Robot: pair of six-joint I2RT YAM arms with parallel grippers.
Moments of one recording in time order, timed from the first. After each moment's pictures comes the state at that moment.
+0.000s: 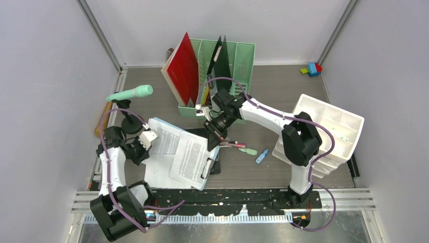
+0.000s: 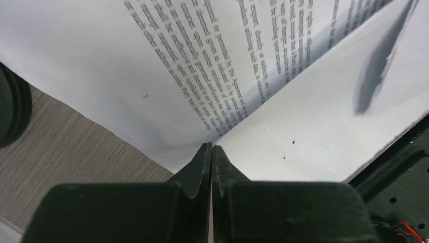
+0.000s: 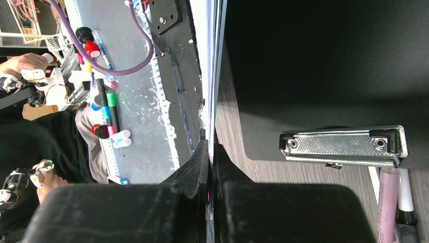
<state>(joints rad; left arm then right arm) 0.44 0.98 0.59 -0.91 0.58 1.23 0.75 1.88 1.49 -0.85 -0.89 -0.15</state>
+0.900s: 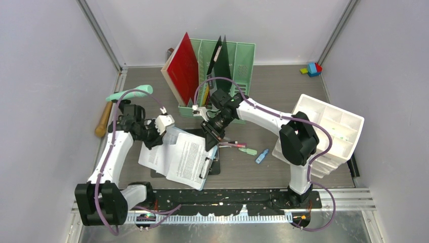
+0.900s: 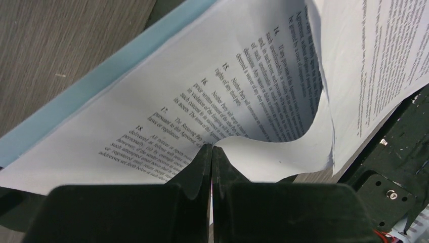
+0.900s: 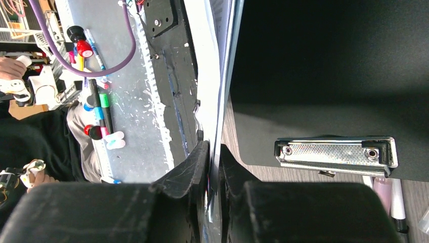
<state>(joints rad) 0.04 1.12 0.86 -0.93 0.55 0.96 0.77 1.91 1.53 -0.85 -0.86 -0.16</state>
